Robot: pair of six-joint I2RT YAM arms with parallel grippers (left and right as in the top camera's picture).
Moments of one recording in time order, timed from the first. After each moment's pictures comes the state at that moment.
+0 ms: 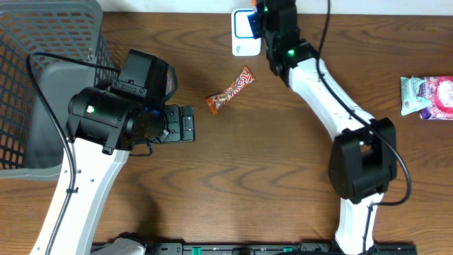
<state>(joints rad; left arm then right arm) -0.34 1.38 1.64 -1.50 0.04 -0.38 0.40 2.10 1.77 0.02 0.22 -0.21</state>
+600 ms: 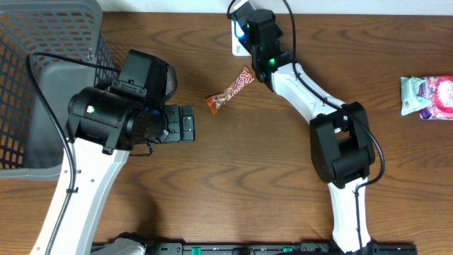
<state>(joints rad) -0.34 1.38 1.64 -1.50 0.04 -0.38 0.42 2.27 1.78 0.05 0.40 -0.47</state>
